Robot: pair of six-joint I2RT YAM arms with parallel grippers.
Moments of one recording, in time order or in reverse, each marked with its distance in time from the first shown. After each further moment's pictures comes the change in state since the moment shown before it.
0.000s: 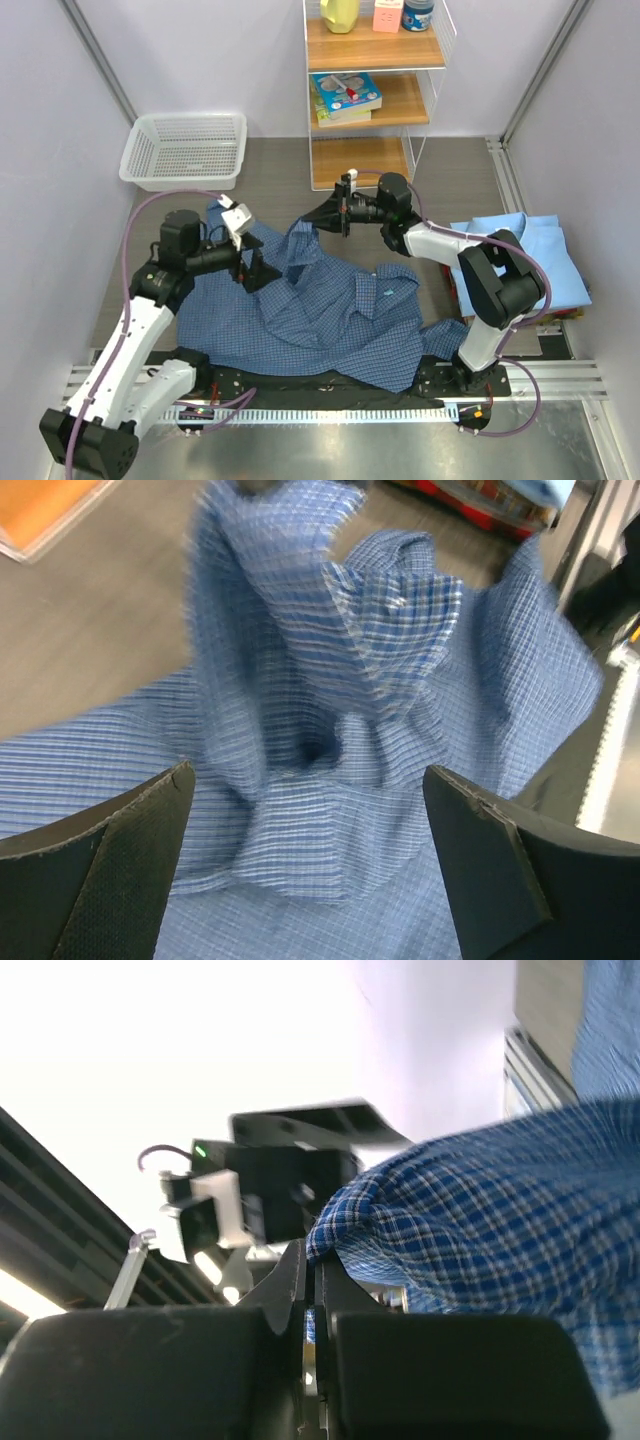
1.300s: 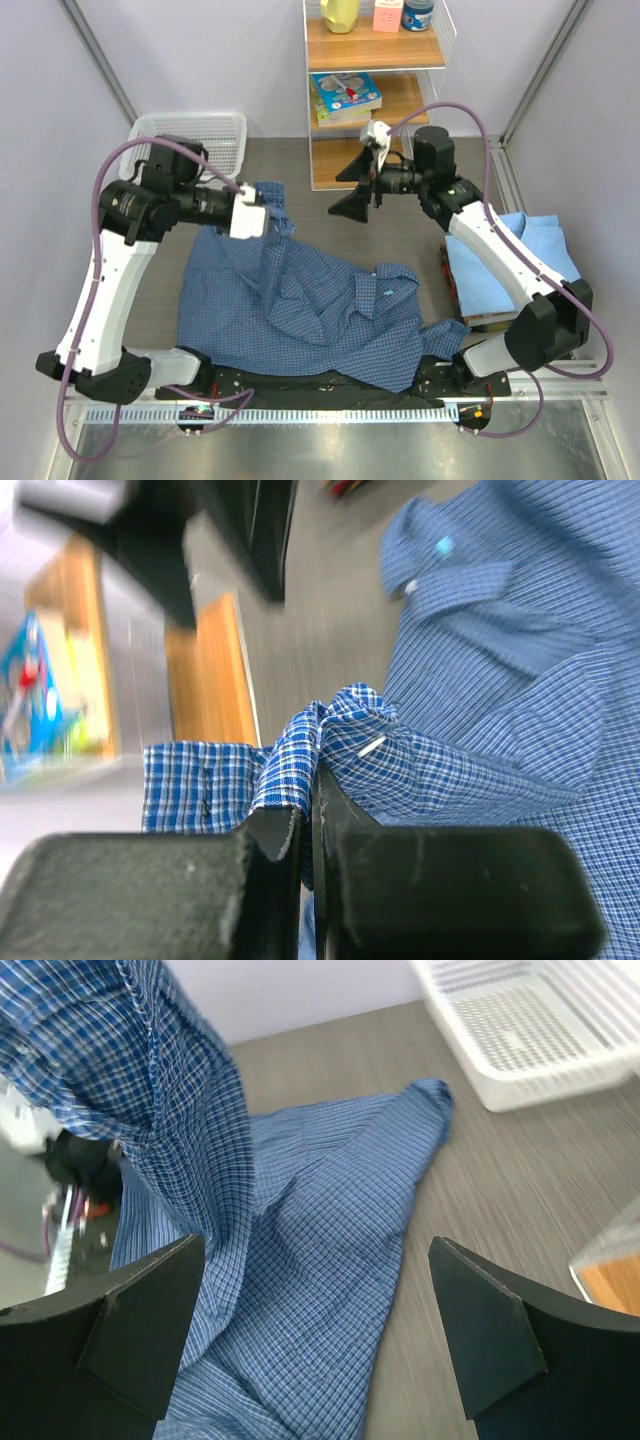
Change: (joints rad) left arm -0.165 0.443 0.976 -0.781 0.021 1.049; right arm -0.109 -0.300 0.350 -0.851 0.054 -1.881
